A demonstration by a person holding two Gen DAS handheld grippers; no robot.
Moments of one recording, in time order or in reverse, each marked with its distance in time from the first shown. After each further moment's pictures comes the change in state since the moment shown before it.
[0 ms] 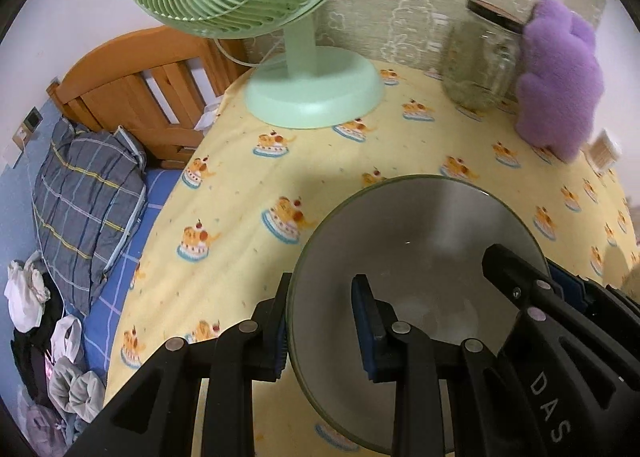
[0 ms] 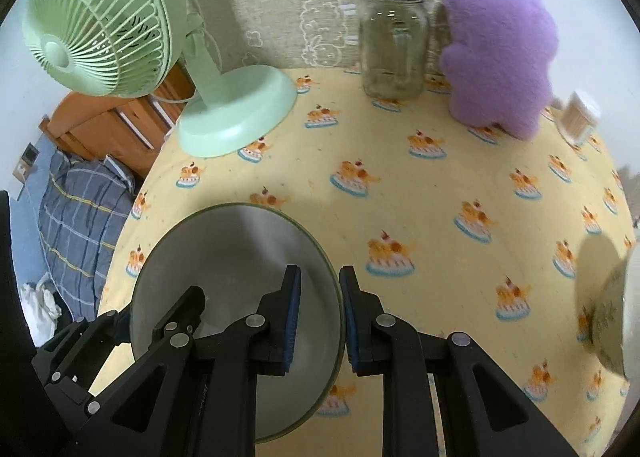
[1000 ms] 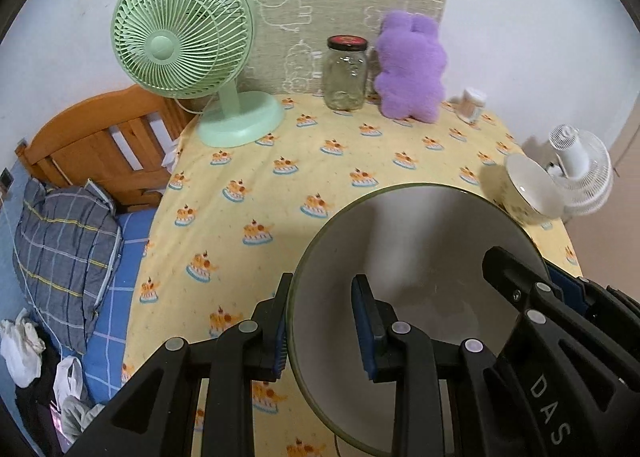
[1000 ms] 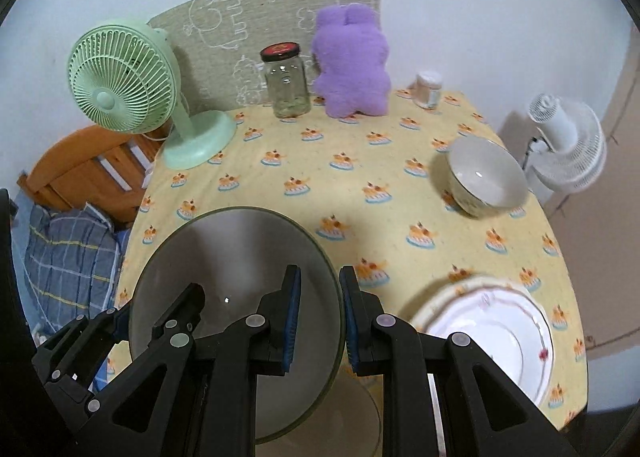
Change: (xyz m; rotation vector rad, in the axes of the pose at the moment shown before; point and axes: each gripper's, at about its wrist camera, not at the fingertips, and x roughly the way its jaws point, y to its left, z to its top) left arm -0.139 -0.011 -0.098 0.230 -0.120 -0.196; right arm -0.166 -0.007 -0.124 0.210 -0.147 -0.186
